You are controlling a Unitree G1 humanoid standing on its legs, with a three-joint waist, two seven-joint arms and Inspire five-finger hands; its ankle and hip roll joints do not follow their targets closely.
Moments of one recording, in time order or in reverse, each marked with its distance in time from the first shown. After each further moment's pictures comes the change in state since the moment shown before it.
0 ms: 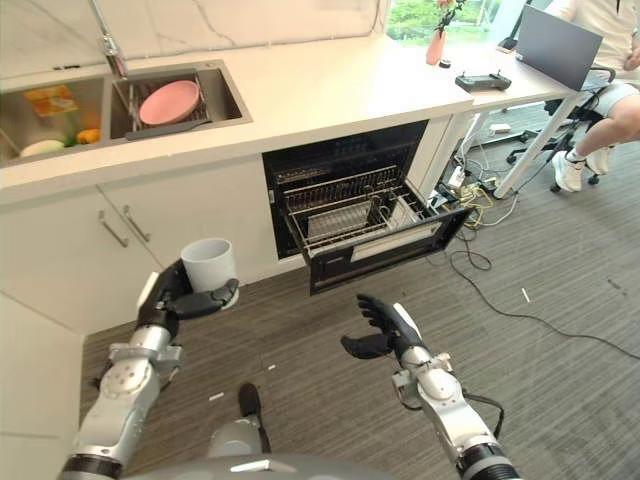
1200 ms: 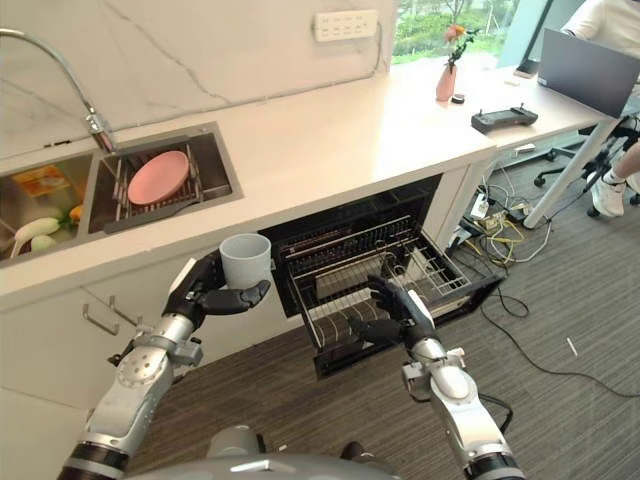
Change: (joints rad) left arm -0.014 -0.015 -0.122 -0.049 0.007 0.003 -0.110; right arm 0.062 -0.026 -0.117 -0.091 0.043 0.001 0.018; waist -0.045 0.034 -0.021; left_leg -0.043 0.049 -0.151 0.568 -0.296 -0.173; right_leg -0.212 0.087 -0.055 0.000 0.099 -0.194
